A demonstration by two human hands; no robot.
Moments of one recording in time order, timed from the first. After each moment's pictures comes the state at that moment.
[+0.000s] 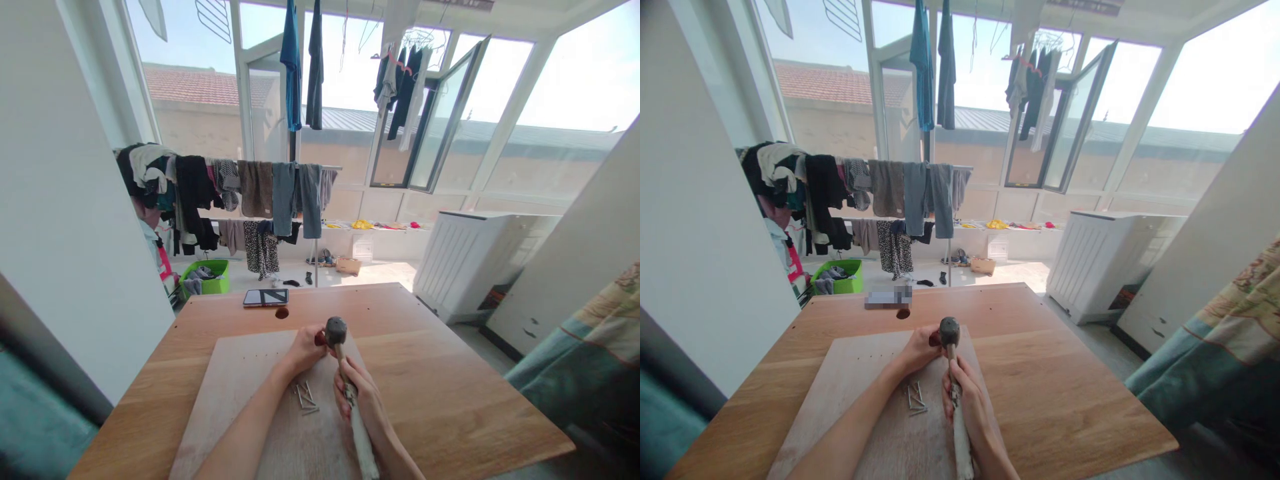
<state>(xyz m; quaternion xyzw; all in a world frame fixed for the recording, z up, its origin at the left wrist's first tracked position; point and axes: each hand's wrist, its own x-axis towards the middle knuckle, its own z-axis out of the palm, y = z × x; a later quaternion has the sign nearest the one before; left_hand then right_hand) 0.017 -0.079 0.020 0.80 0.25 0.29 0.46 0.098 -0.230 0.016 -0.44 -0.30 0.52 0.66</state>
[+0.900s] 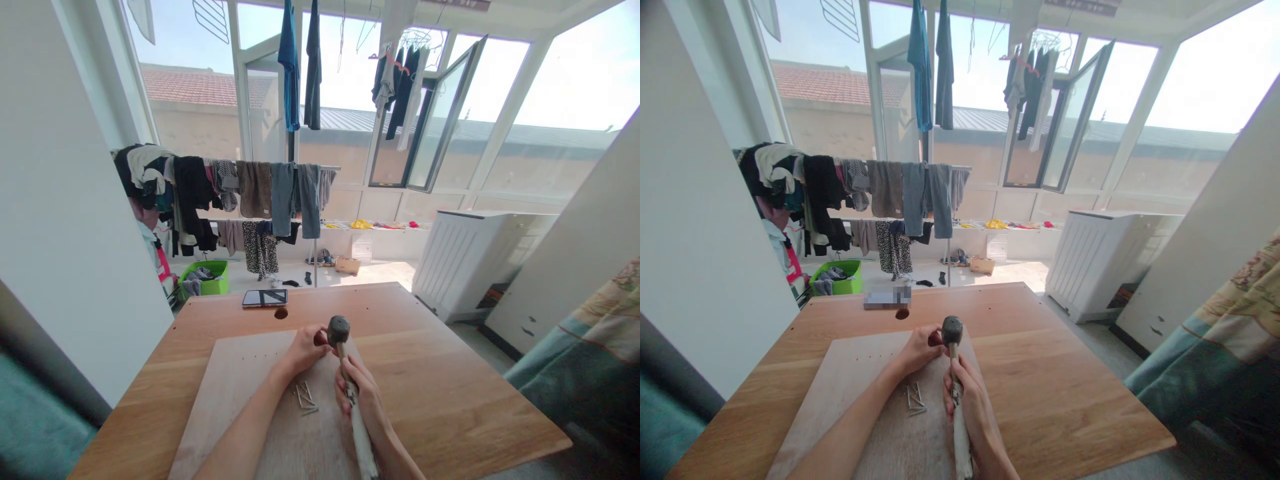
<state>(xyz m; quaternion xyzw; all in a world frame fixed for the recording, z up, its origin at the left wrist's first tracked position) 0.017 -0.076 0.015 0.80 0.24 0.30 0.47 0.099 -0.228 0.015 -0.44 -0.29 0.50 0.69</state>
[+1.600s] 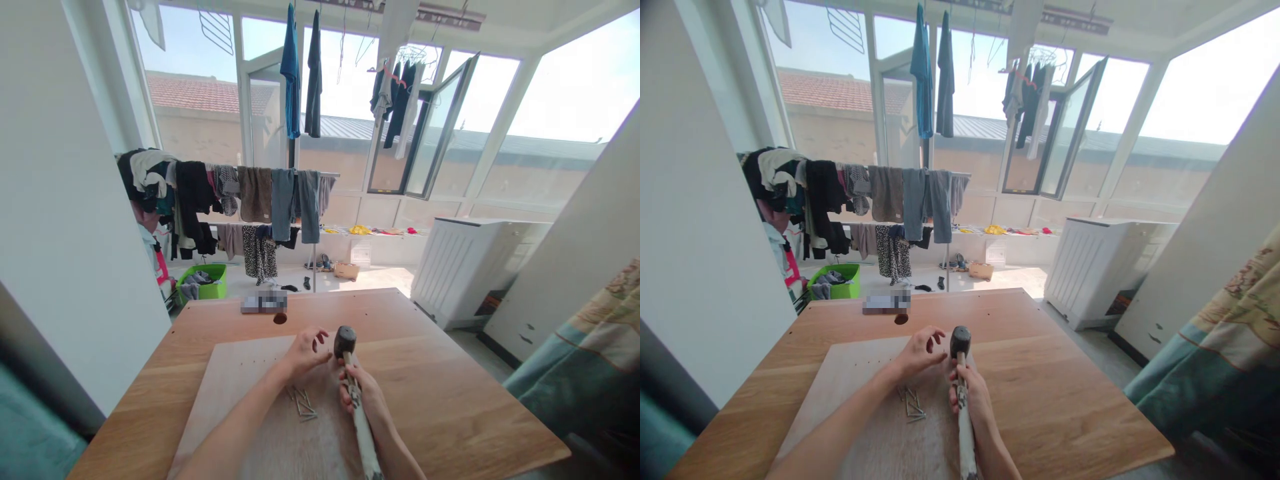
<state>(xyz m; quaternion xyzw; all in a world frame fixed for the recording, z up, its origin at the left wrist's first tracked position) 0.010 -0.074 0.022 0.84 0.25 0.28 0.40 0.117 -0.219 0.012 -0.55 -0.25 0.46 0.65</state>
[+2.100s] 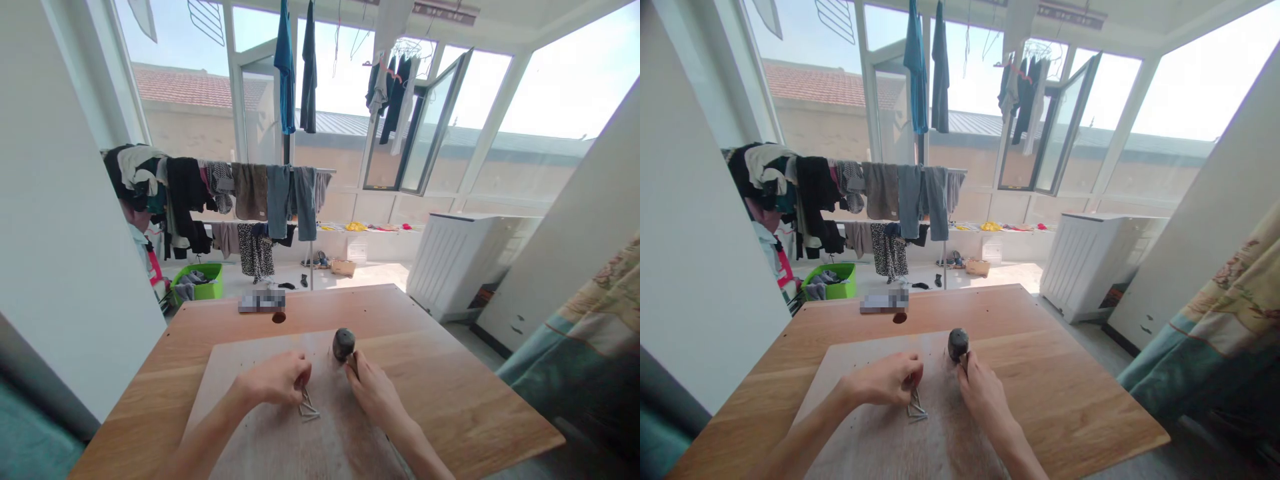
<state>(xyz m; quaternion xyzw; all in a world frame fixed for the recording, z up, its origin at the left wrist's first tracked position) -0.063 -0.095 0.072 0.95 0.16 0.00 0.26 0.145 -0.227 0.029 -0.82 -0.49 0.16 0.26</state>
